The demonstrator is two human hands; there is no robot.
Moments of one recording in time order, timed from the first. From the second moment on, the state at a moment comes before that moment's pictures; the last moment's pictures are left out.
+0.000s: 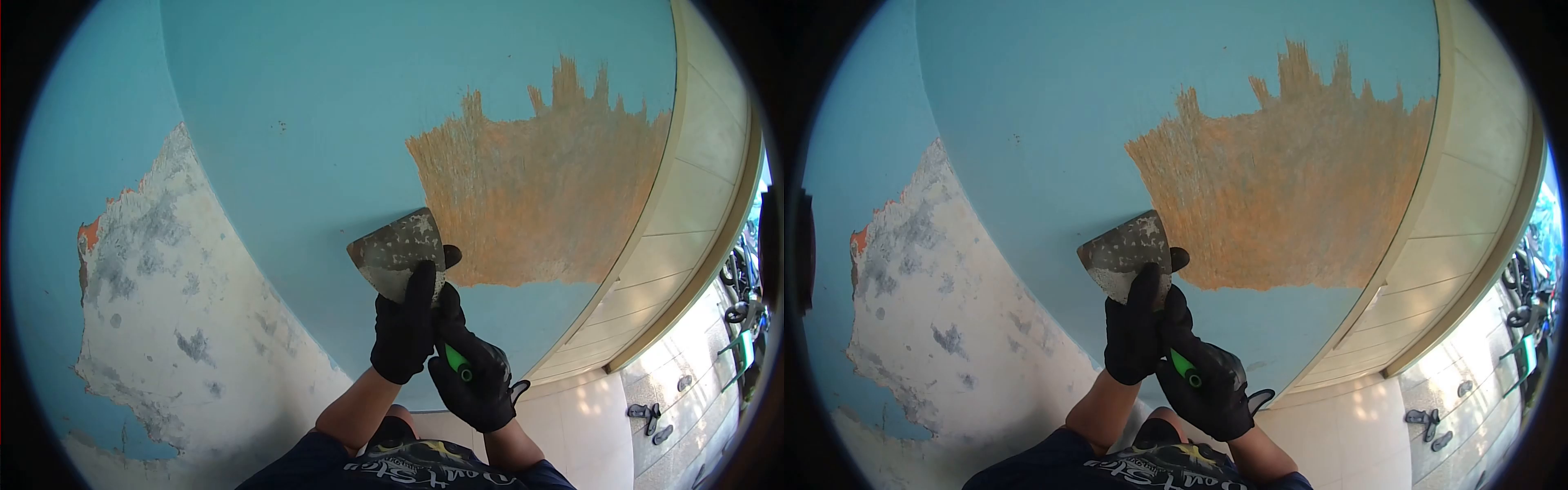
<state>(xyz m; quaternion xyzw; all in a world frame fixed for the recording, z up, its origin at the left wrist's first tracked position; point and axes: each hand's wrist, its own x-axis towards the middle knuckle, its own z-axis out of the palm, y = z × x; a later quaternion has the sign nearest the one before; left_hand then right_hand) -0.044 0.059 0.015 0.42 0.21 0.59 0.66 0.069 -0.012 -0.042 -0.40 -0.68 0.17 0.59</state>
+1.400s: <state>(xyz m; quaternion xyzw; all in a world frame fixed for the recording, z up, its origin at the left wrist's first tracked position) -0.043 0.069 0.070 0.48 0.16 0.65 0.56 0.070 0.005 0.018 -0.39 -0.71 0.12 0.57</state>
